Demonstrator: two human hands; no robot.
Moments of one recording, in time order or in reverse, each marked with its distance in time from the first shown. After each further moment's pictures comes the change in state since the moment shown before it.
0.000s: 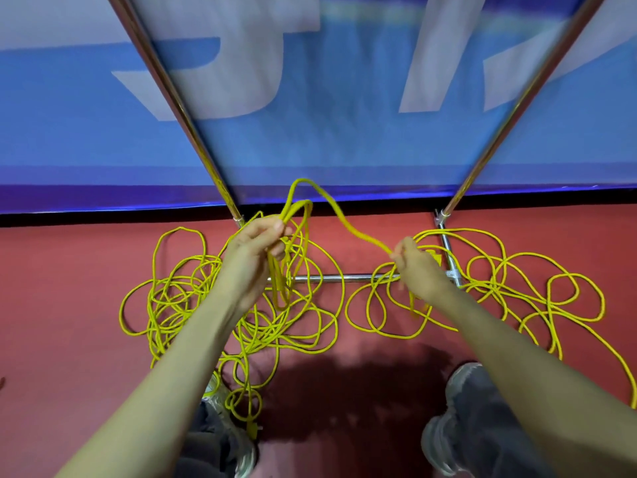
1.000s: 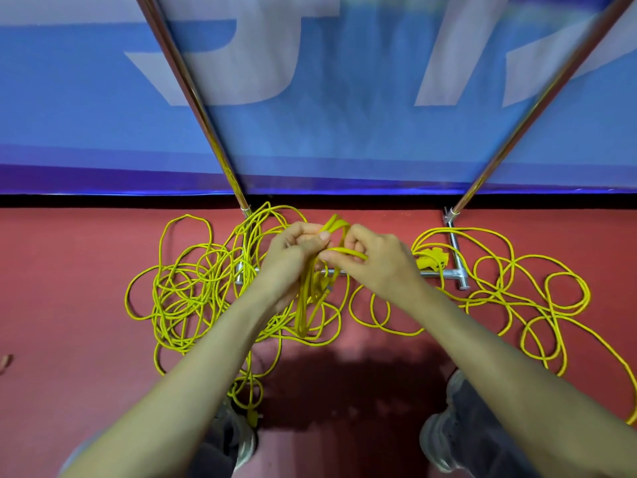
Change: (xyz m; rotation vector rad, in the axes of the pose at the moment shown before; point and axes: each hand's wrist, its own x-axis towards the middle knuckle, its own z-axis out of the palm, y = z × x) left_hand -0.017 -0.012 0.028 0.105 -0.080 -0.168; right_hand -0.036 -0.102 -0.011 0.103 0.147 -0.337
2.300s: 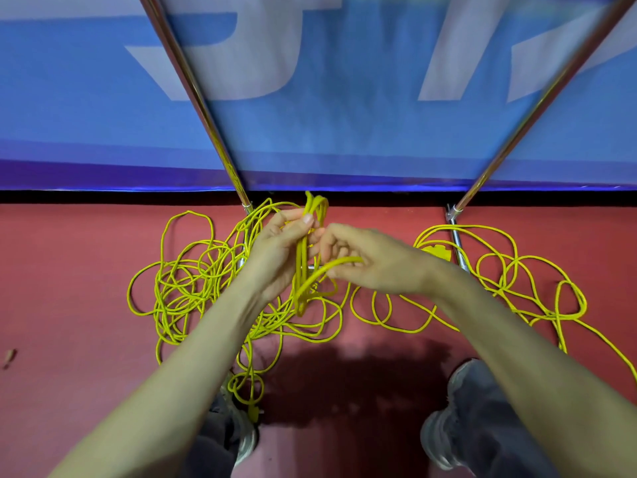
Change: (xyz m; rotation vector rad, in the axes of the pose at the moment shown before) left_hand 0.007 0.004 -0.012 -0.309 -0.019 0.028; right_hand 0.005 -0.027 -0.039 0.400 -0.591 -0.209
